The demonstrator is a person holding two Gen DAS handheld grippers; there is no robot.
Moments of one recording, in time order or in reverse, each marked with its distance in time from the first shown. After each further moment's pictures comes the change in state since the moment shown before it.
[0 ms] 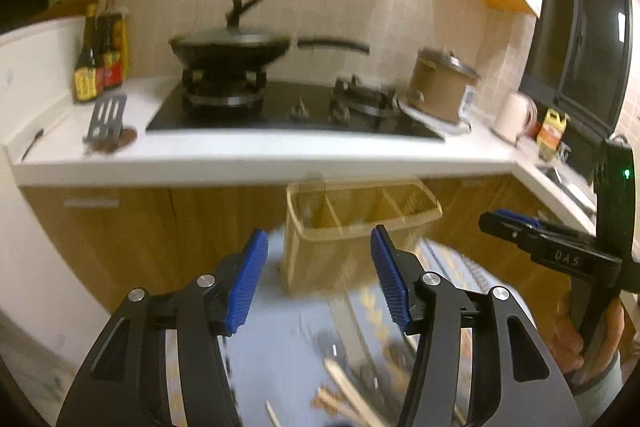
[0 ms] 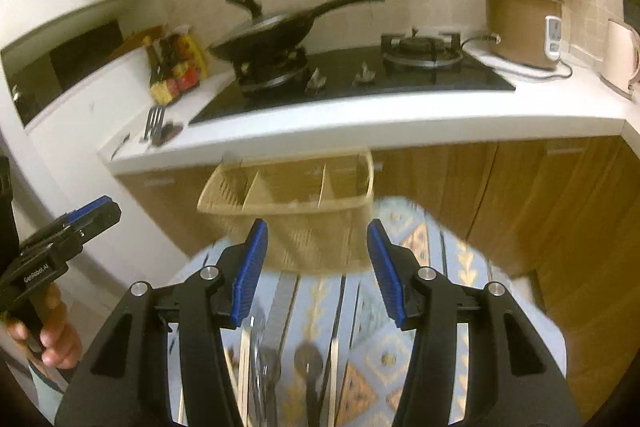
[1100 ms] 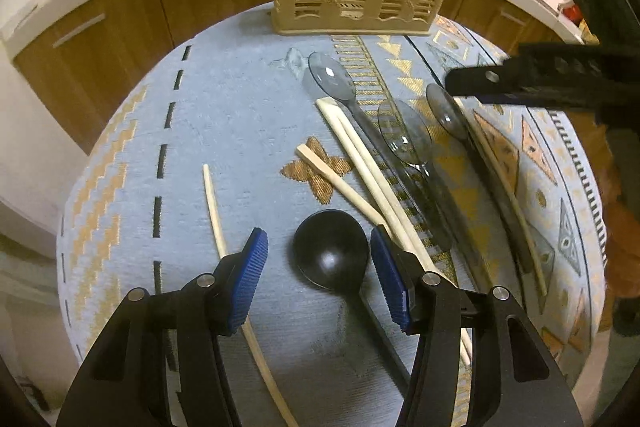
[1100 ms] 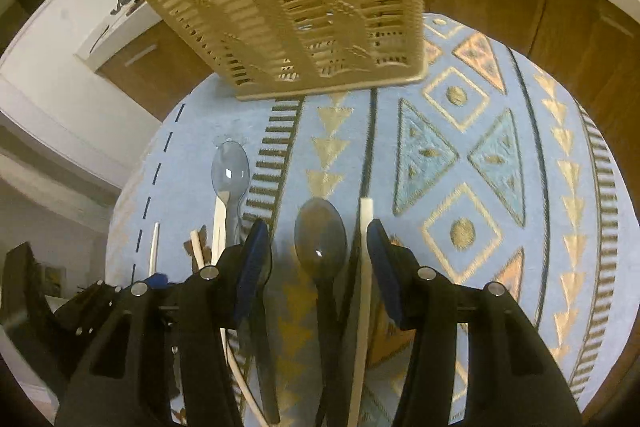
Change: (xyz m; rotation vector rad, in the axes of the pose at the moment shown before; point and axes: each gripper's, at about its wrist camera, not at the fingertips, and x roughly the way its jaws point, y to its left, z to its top) left arm 0.071 -0.024 -0.184 0.005 0.457 0.136; right arm 0.113 0.003 -0.100 0.050 0.437 0.063
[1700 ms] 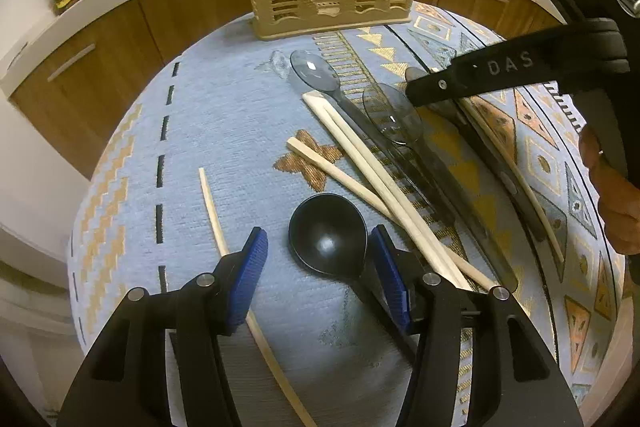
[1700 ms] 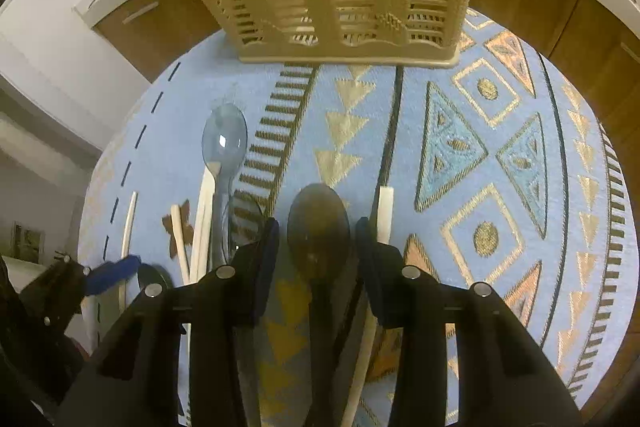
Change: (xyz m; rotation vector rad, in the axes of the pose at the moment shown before) left arm -0.003 -0.009 -0.009 0.116 -0.025 0.027; right arm 0.026 0.012 -0.006 -0.110 0.071 -0.063
